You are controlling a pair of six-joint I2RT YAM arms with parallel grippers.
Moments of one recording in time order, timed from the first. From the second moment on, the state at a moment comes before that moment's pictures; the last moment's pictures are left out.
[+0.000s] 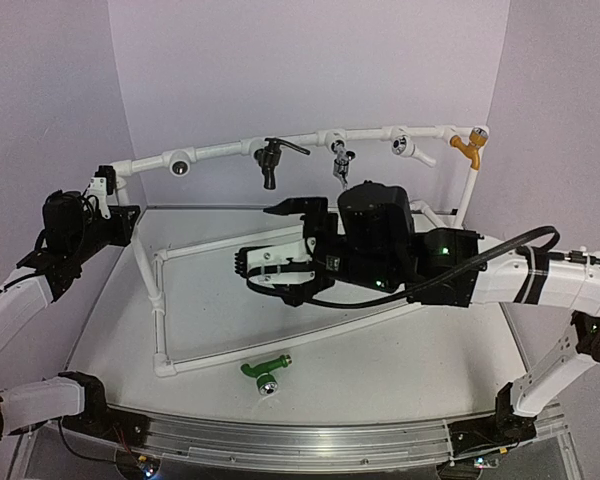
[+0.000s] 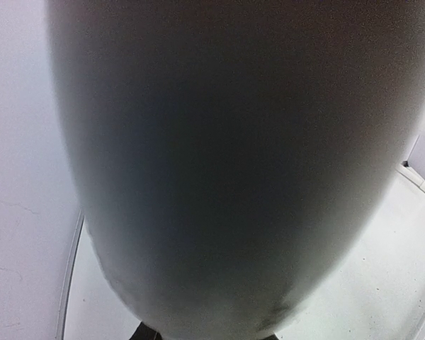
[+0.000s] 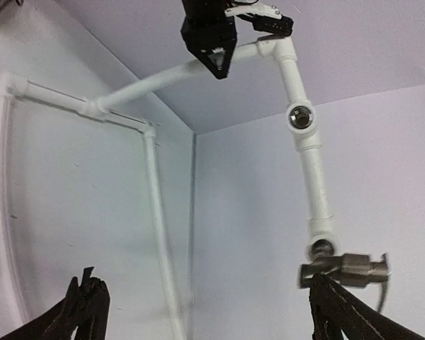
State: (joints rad) left arm -0.13 0.93 0.74 -0.02 0.10 -0.05; right arm 1.24 1.54 1.42 -0.16 0.31 -1.15
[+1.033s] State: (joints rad) left arm -0.13 0.93 0.74 -0.03 0.10 -0.05; right arm 1.10 1.97 1.86 0.15 0.73 -1.96
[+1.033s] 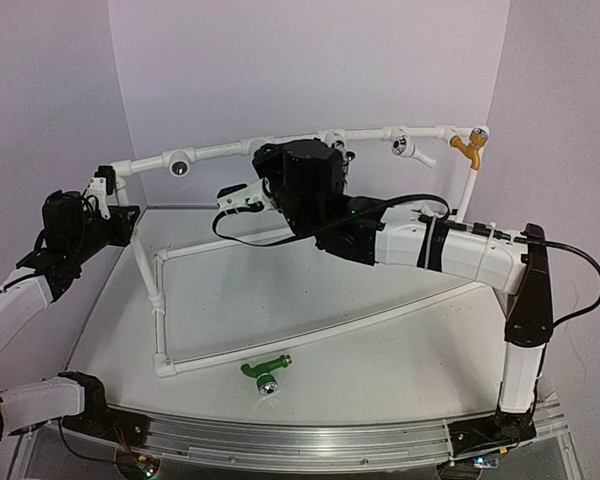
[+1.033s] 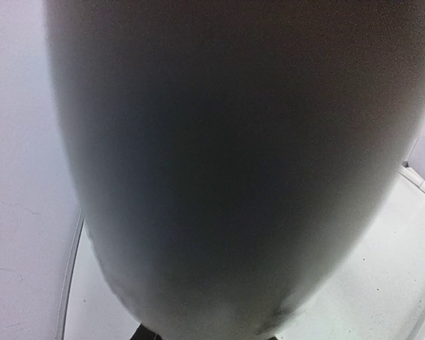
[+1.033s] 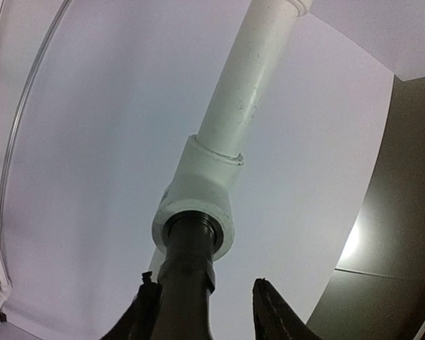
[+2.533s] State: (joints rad) left arm -0.13 0.92 0.74 -0.03 0.08 -0.05; right arm 1.11 1.56 1.47 -0.02 0.10 -0.13
